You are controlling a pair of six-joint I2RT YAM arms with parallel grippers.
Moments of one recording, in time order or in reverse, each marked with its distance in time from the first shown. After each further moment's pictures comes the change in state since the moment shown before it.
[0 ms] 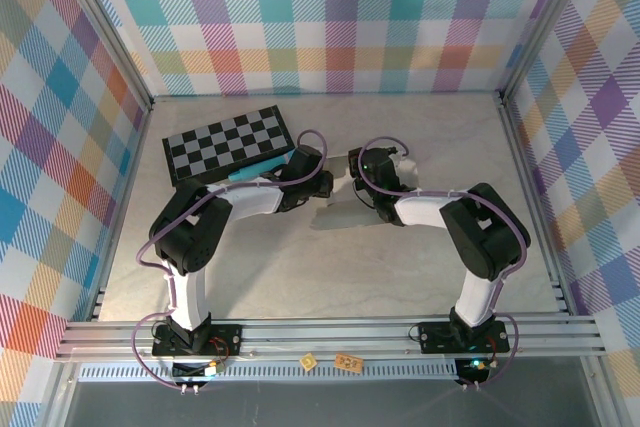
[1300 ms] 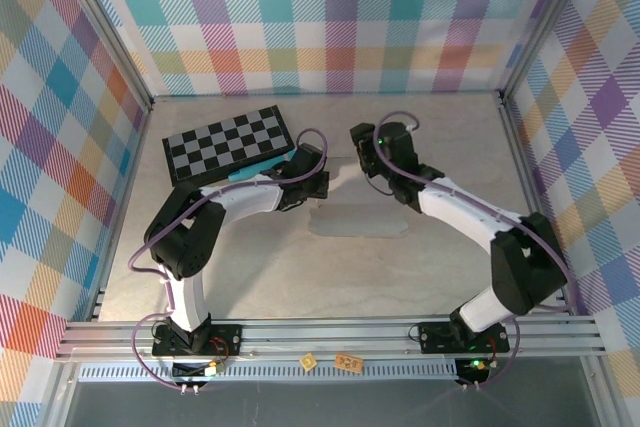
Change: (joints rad) left arm -0.018 -0.048 0.052 -0.198 -0.107 0.010; right arm -0.056 -0.283 0.161 -0.493 -0.154 -0.177
